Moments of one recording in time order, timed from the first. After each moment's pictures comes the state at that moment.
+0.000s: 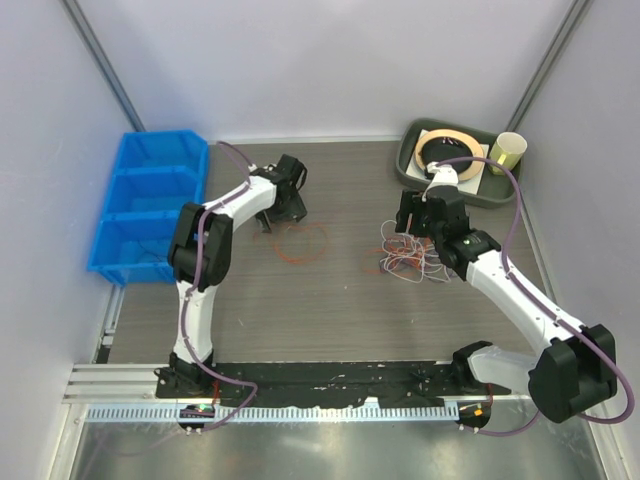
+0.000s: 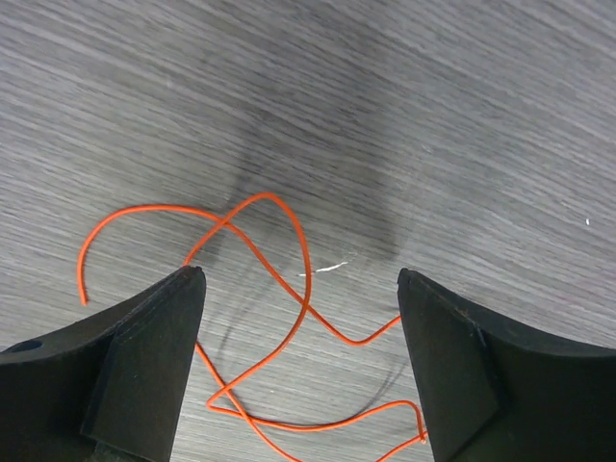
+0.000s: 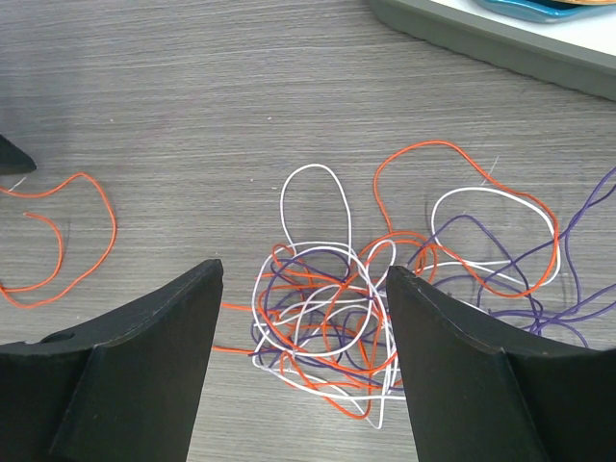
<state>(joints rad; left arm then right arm) -0.44 2.12 1.65 -0.74 -0.29 -0.82 0.37 1.15 0.86 -0.24 0.21 0.28</state>
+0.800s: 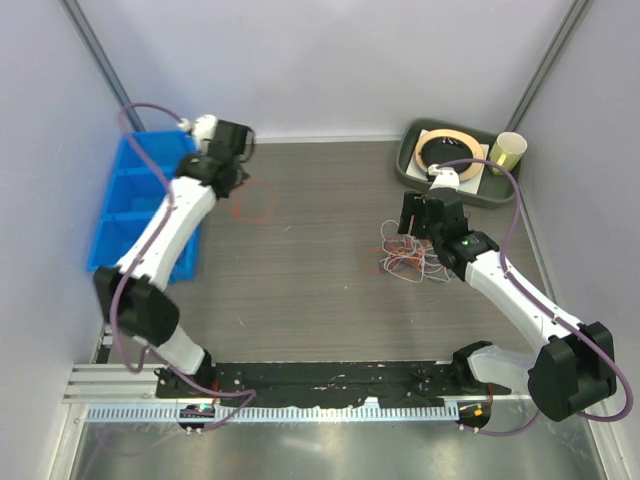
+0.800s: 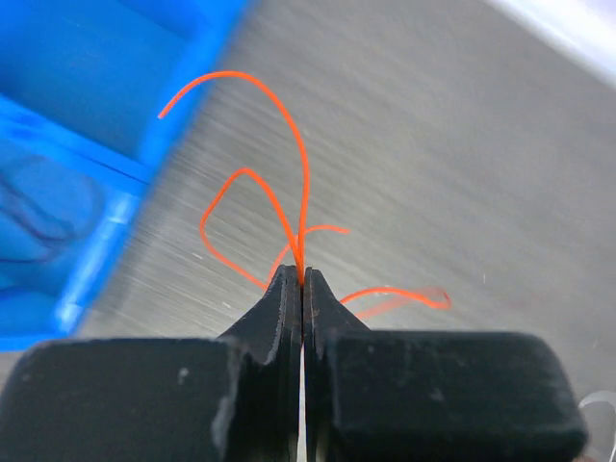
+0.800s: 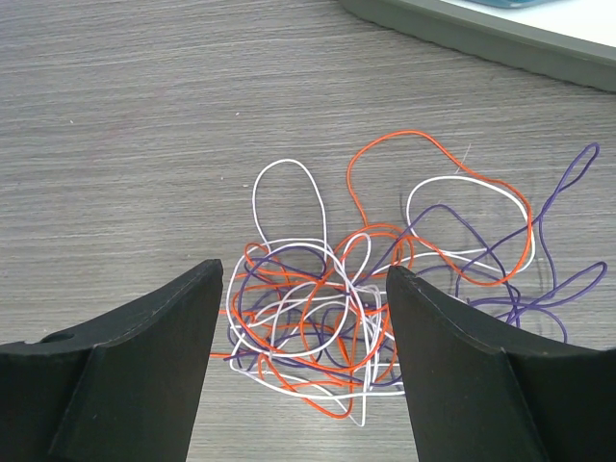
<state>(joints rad) -0.40 1.70 1.65 -0.86 -0.52 -0.70 0.37 1.16 0.85 -0.24 0.28 0.28</state>
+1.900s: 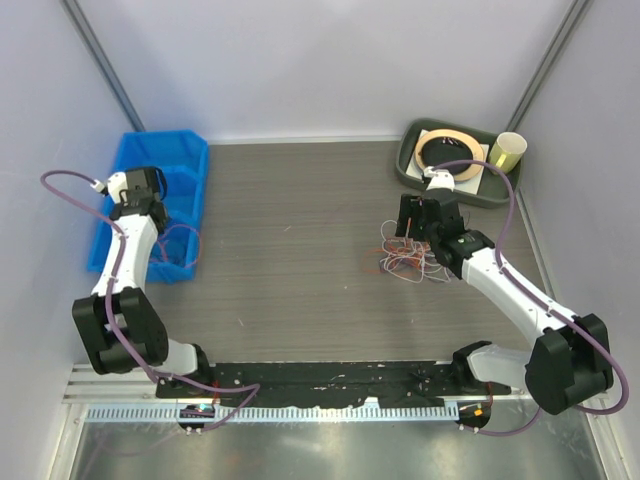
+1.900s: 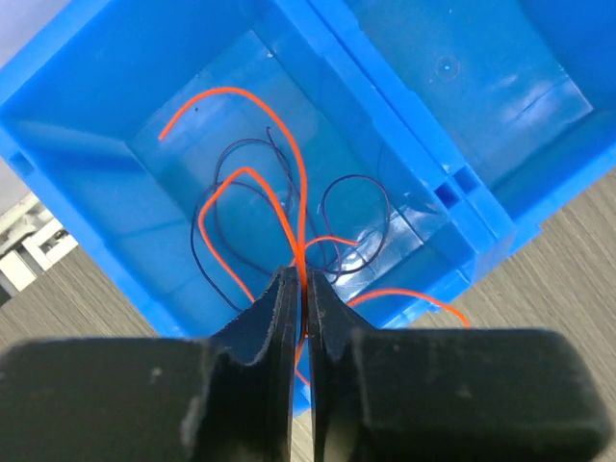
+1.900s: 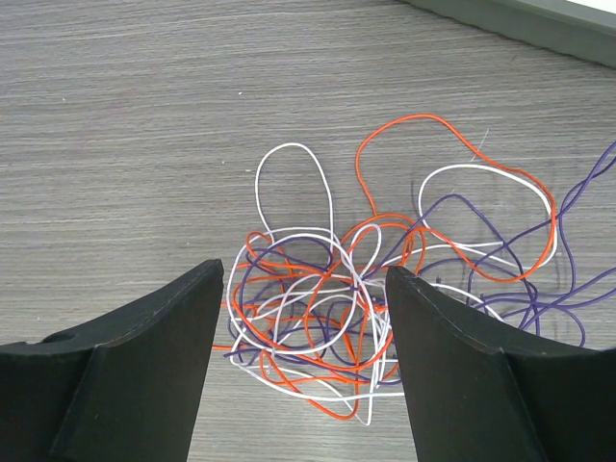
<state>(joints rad) 0.21 1.42 1.16 -0.66 -0.50 -0.54 0.37 1.20 0.84 -0.24 0.25 0.29</state>
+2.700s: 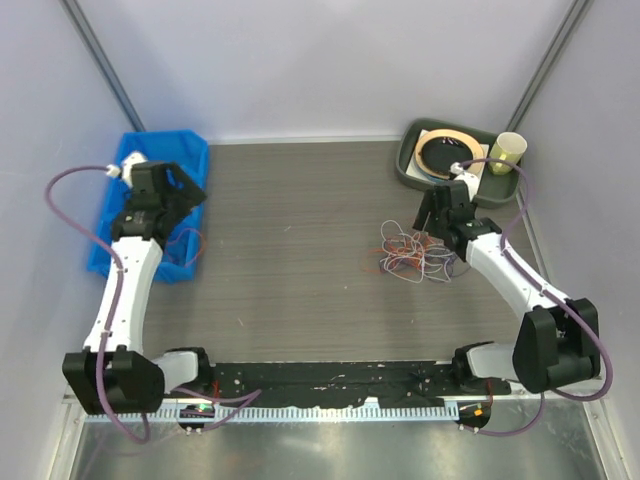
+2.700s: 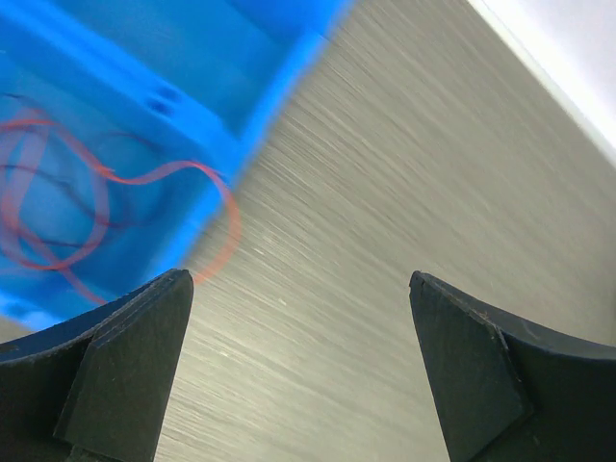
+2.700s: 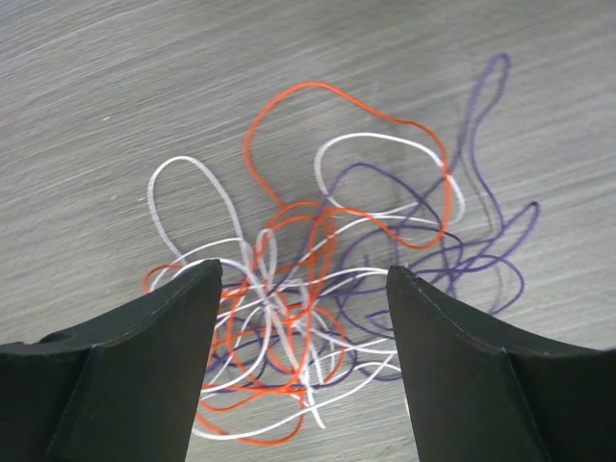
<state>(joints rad) 0.09 1.18 1.18 -0.64 -0.22 -0.63 0.25 1.29 0.91 -0.35 0.32 0.41</state>
